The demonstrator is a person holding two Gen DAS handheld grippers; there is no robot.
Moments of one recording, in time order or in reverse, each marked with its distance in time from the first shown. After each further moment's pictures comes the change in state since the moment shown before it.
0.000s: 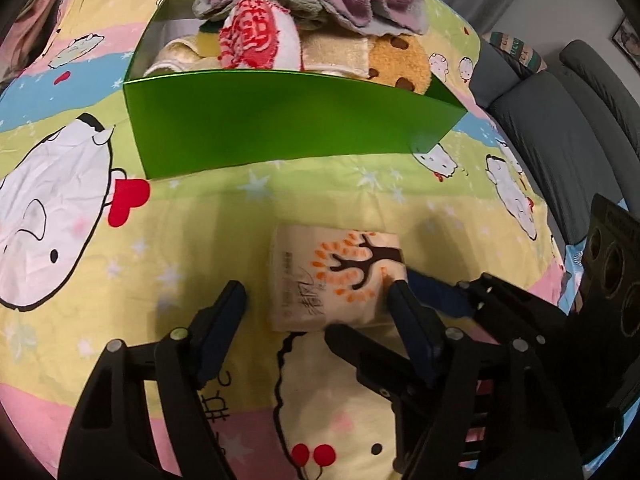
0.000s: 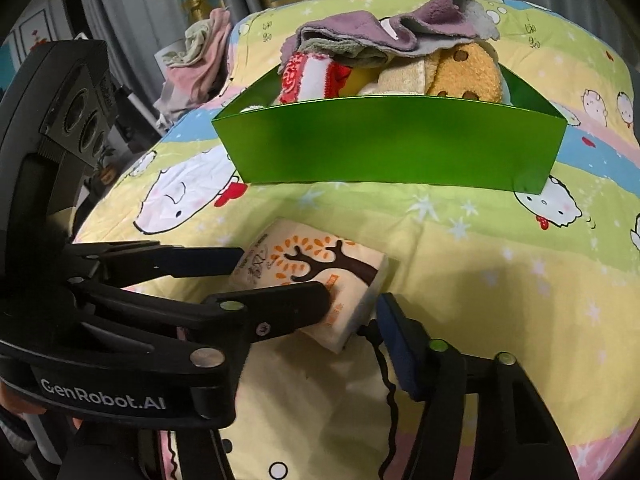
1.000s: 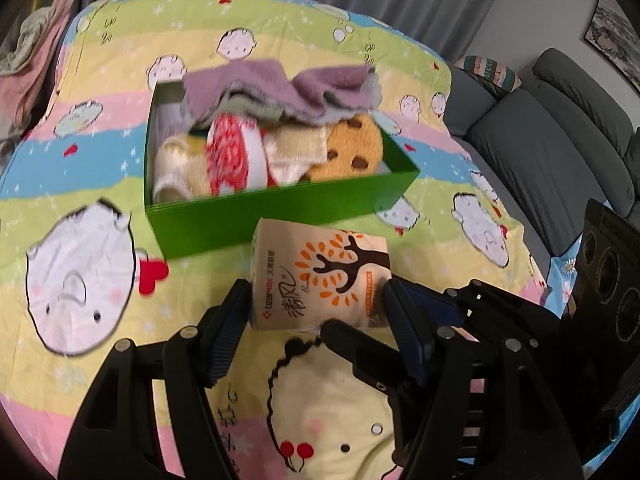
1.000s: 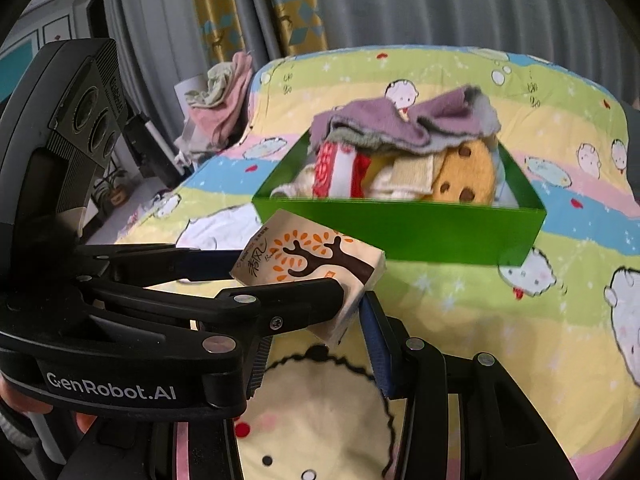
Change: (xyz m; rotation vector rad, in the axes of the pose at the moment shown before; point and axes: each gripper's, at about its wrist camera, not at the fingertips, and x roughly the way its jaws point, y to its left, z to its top) left arm -0.052 -0.025 0.027 0.072 -0.134 -0.011; right arm -0.049 0.017 0.028 -0.048 -0.151 -0.005
